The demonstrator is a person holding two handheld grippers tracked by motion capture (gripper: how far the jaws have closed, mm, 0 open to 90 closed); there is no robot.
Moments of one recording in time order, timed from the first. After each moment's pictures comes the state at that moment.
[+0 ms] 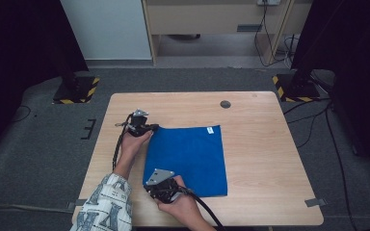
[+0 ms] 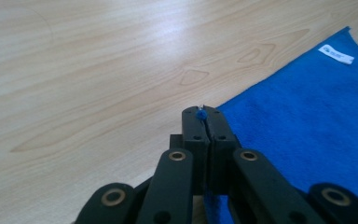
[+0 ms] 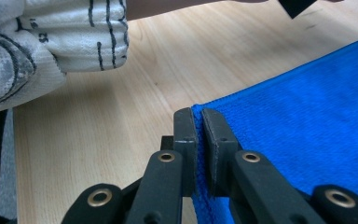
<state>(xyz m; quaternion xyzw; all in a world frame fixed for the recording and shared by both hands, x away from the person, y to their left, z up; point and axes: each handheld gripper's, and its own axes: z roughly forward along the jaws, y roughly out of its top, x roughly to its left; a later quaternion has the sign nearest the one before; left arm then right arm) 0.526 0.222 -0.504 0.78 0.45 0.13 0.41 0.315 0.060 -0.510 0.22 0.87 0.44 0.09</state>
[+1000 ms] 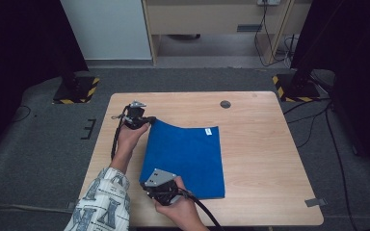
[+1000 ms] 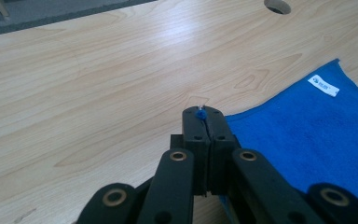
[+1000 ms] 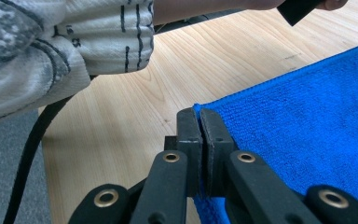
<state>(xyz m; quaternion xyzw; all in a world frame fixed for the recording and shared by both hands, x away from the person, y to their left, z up) 0.526 0.226 -0.463 0.78 0.46 0.15 0.40 0.300 0.060 -0.484 0.22 0.84 0.48 0.11</state>
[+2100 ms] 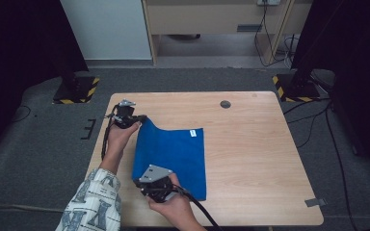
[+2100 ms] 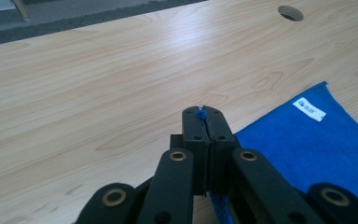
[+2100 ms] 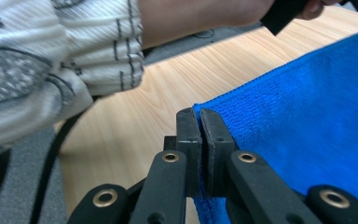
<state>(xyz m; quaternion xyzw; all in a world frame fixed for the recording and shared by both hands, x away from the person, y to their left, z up) 0.520 0.246 -0.453 0.77 0.47 0.16 0.40 0.302 0.071 -0.467 0.22 0.83 0.50 0.10</state>
